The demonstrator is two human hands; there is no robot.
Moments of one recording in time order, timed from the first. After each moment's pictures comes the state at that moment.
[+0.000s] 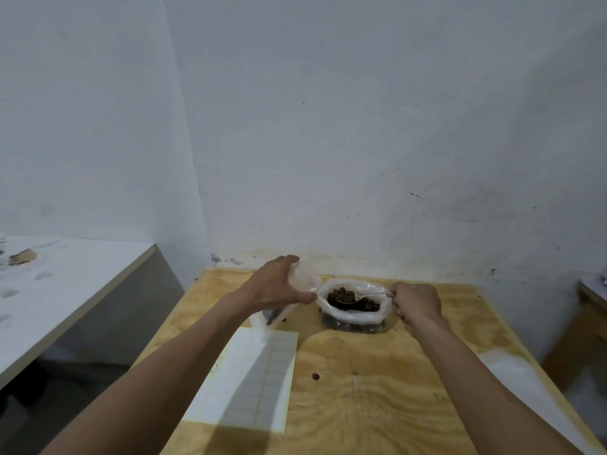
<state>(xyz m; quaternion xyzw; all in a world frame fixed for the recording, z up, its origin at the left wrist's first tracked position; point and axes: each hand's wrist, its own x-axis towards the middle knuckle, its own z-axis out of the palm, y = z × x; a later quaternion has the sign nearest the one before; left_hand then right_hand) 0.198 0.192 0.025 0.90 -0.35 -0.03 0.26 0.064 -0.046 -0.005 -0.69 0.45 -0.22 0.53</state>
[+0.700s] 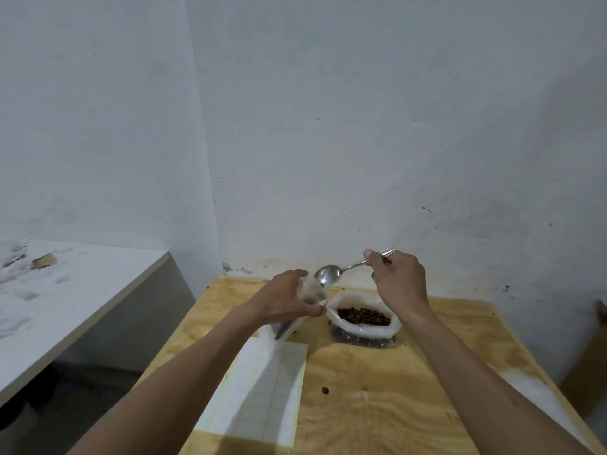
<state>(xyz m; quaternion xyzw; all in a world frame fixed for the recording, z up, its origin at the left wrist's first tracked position) 0.199 0.199 0.023 0.90 -0.34 -0.06 0.28 0.079 0.007 0.064 -0.81 0.22 -0.32 0.44</state>
